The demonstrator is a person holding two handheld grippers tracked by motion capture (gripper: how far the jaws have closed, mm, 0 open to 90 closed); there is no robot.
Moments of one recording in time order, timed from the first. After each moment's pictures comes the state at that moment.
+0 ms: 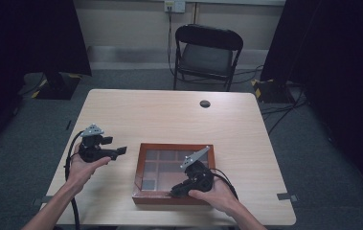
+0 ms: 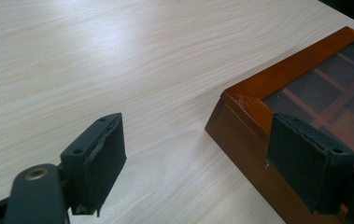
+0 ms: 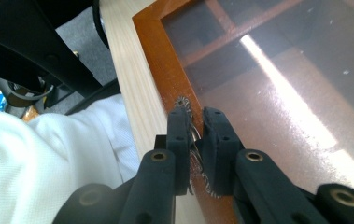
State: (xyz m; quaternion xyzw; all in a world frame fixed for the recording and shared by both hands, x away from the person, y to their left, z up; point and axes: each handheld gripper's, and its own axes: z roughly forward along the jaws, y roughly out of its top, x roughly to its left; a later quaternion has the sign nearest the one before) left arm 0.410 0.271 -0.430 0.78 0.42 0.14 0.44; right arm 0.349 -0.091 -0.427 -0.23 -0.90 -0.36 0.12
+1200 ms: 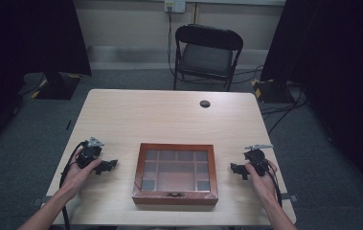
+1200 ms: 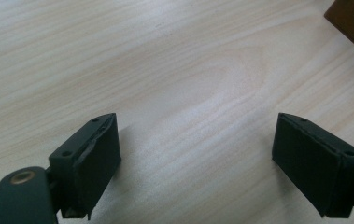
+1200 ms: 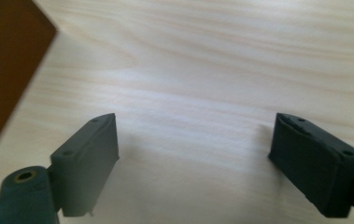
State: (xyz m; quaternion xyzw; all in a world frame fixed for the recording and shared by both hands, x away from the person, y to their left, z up) left arm 0.412 0.292 -0.493 0.81 0.47 0.18 0.31; right arm 0.404 -0.264 -0.484 -0.57 -0.76 -0.26 -0.18
